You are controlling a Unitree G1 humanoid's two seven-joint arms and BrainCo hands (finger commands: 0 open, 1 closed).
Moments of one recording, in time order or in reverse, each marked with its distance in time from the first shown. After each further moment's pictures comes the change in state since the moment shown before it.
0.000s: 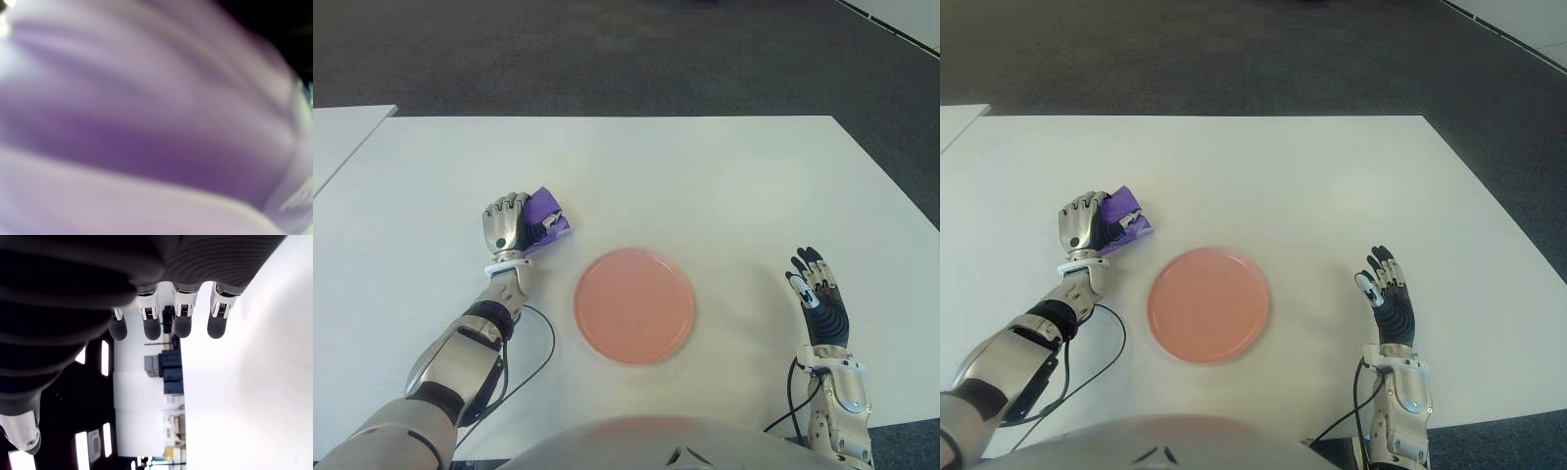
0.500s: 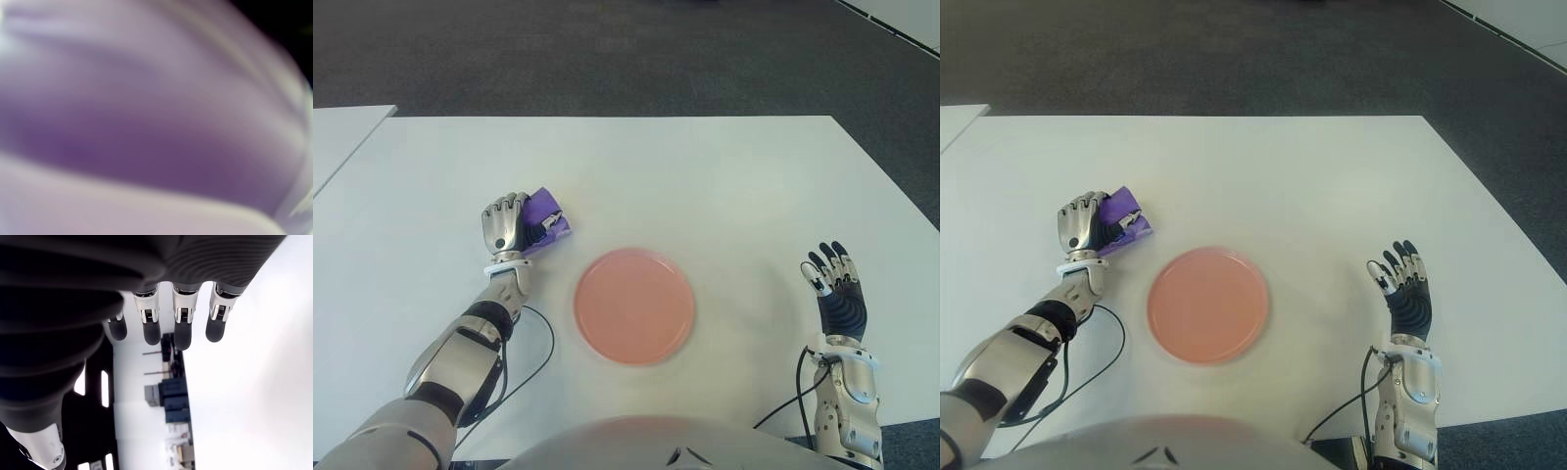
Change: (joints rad) left arm 0.001 0.004 -0.005 0.002 0.005 -0.008 0.019; right arm -0.029 0.026 -0.032 -0.121 0.036 0.170 -0.166
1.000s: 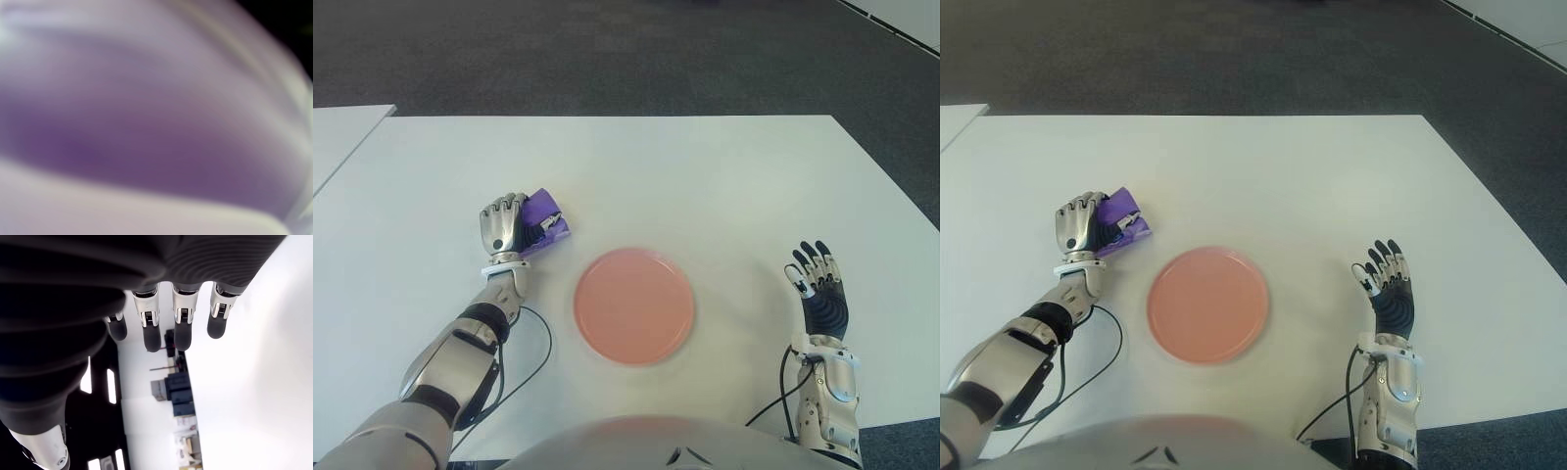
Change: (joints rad) left arm 0.035 0.040 -0.005 -0.067 0.003 -0.012 0.007; right arm -0.025 0.033 0.032 0.109 -0.027 -0.151 0.074
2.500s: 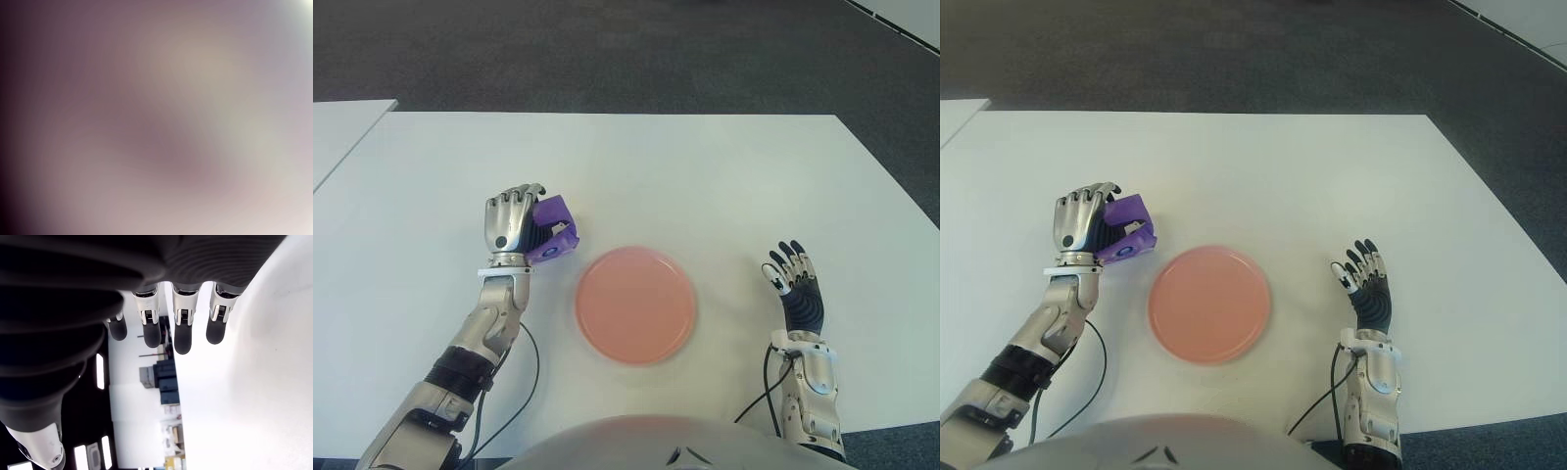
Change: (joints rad) left arm 0.346 0.085 0.070 -0.966 0.203 0.291 -0.344; right arm -0.016 0.025 0.068 0.044 -0.068 -0.003 -0.038
